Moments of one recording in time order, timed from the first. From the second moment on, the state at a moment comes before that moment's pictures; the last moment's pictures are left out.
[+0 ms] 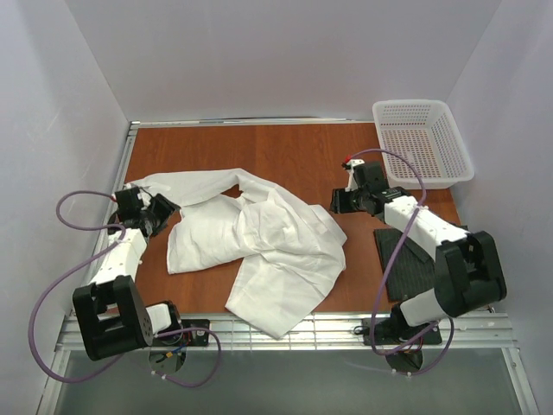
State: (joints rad) left arm 0.26 1.19 0.69 -0.27 0.24 -0.64; right arm 0.37 1.42 0.92 -0.39 -0.11 0.20
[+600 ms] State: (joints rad) left arm 0.15 1.39 0.62 -0.26 0.22 -0.62; right arm 0.48 1.75 0.97 -0.21 -0.19 0.11
